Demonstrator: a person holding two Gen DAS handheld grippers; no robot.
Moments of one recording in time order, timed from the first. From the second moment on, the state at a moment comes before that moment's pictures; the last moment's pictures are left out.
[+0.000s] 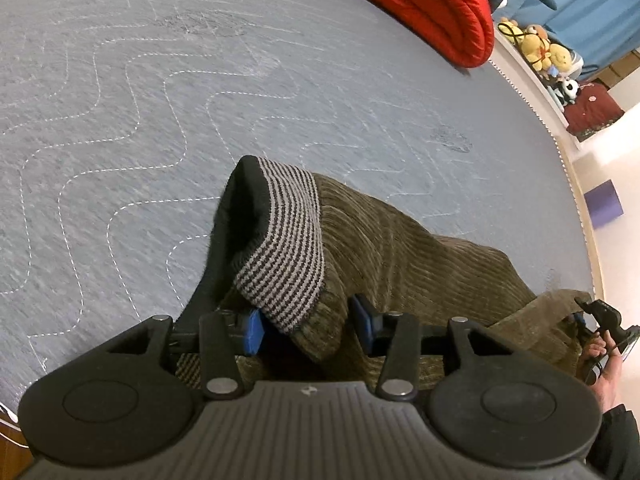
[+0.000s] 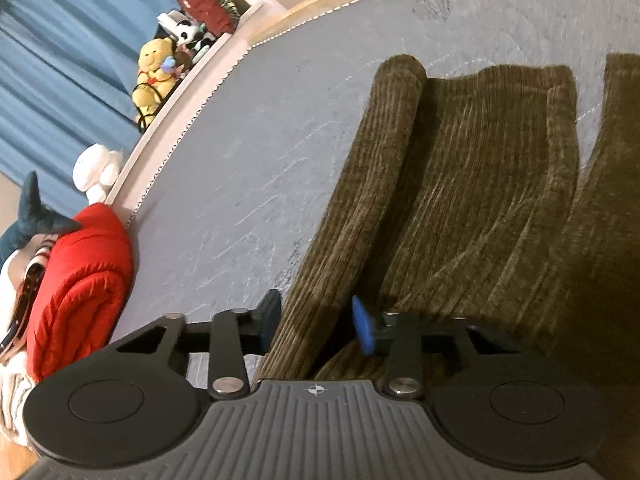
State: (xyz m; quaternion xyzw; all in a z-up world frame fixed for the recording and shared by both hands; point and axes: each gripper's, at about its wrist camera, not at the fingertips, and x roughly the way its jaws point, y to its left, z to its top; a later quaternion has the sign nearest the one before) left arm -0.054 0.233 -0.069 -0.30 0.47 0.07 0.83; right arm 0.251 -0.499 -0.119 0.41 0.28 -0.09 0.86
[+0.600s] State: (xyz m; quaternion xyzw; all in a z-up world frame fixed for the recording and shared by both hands) left arm -0.081 0.222 -0.026 -0.28 0.41 0.07 0.86; right arm 0.129 -0.511 0.014 0.34 0.14 -0.09 0.92
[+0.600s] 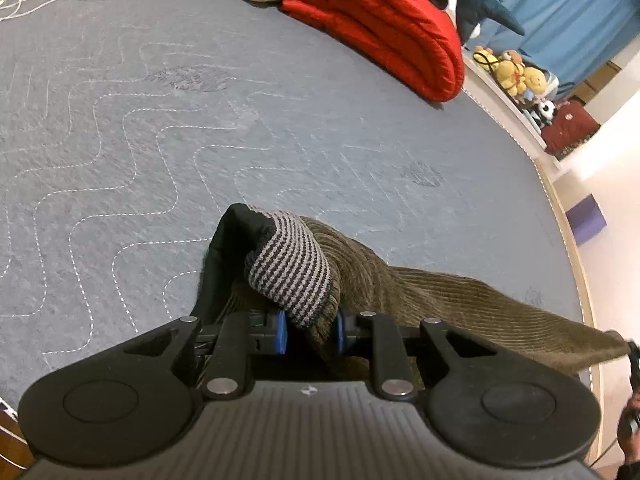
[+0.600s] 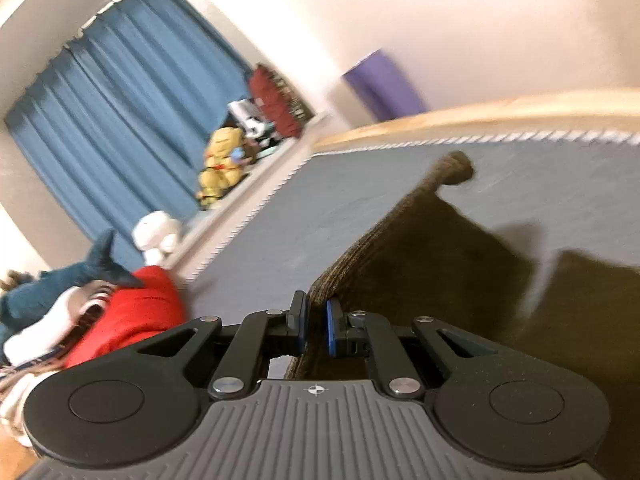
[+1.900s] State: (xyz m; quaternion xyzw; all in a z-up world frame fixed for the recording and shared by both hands) left arm -0.043 0.102 -0.034 -0.02 0.44 -0.07 0.90; right arm 0.029 -0.616 -0.073 0.37 0.16 -0.34 0.85
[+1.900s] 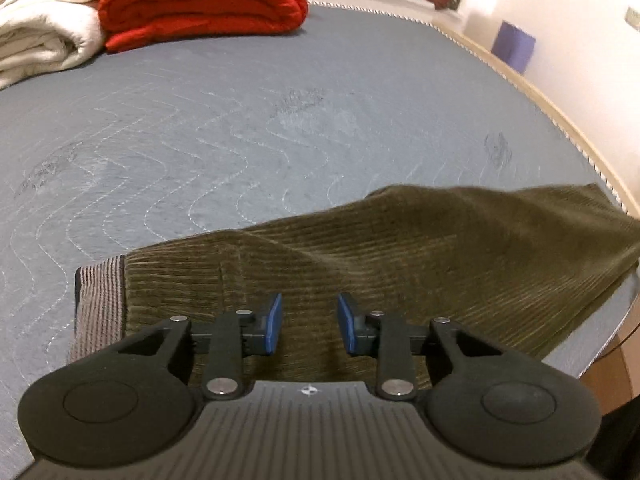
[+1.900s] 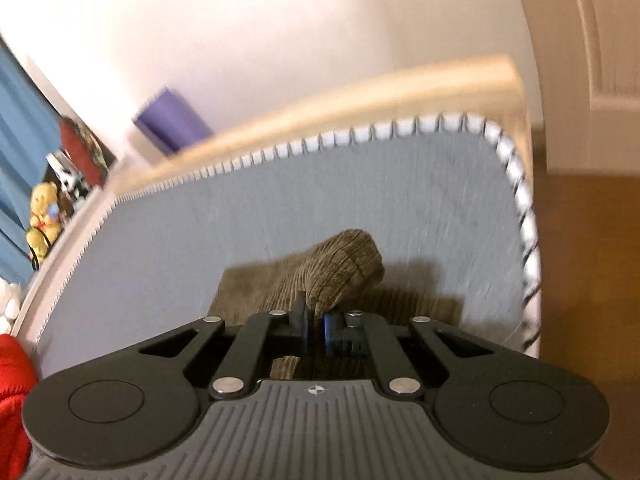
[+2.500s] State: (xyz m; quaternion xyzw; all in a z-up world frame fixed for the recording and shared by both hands) left arm -0.081 0.173 -0.091 0.07 0.54 -0.04 0.84; right arm 0.041 -0.604 -0.046 0.25 0.15 -0.37 0.88
